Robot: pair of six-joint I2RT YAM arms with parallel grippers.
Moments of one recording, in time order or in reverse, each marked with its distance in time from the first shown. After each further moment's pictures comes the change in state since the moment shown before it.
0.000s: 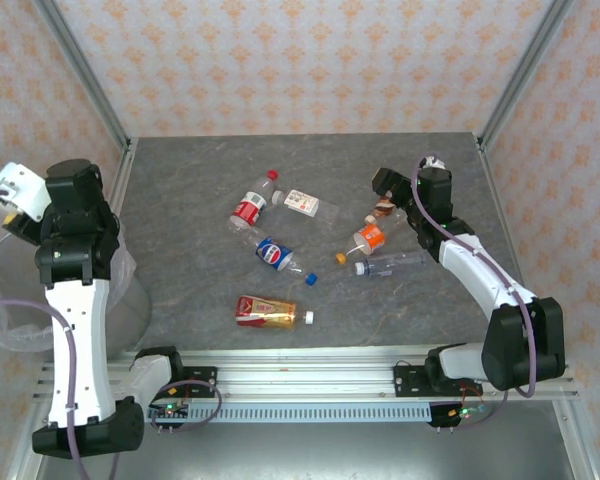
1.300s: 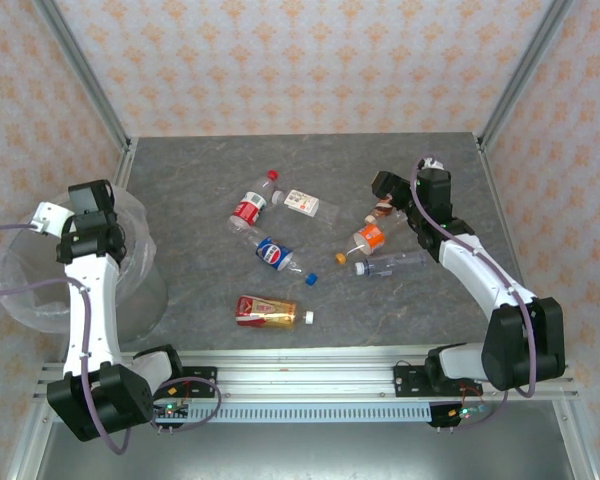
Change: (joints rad) left arm 0.136 0.106 -0.264 0.008 0.432 -0.419; right arm 0.000 0.000 0.000 -0.031 0.000 -0.026
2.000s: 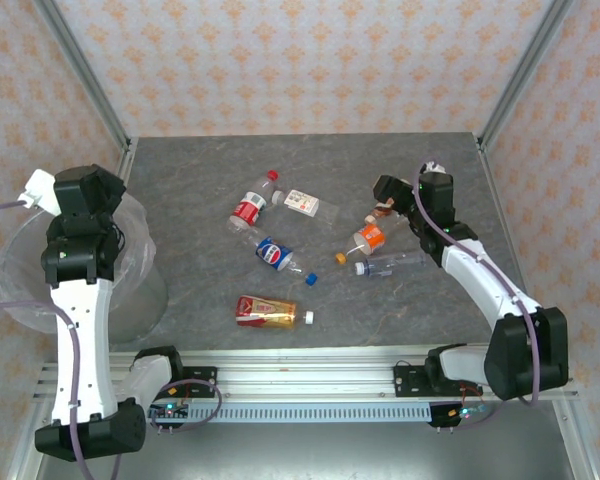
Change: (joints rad) left arm -0.167 -0.111 0.223 -0.026 0.101 0.138; right arm 0.000 -0.053 -0.025 -0.048 0.000 -0.004
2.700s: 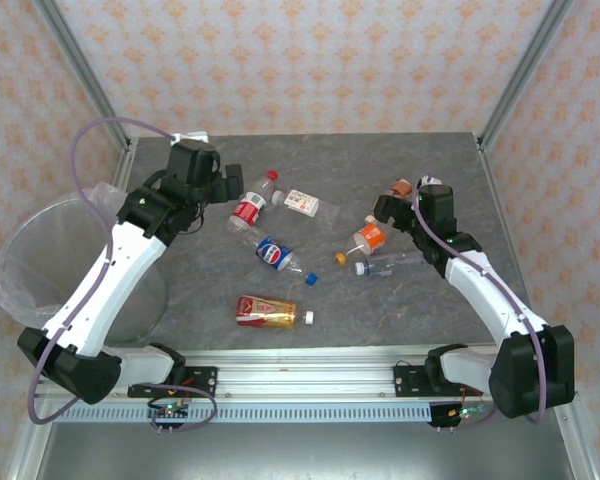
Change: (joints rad) left arm -0.595 0.321 0.163 -0.019 0.087 0.377; right arm 0.011 -0.086 -0.055 -0.168 0.024 -0.101
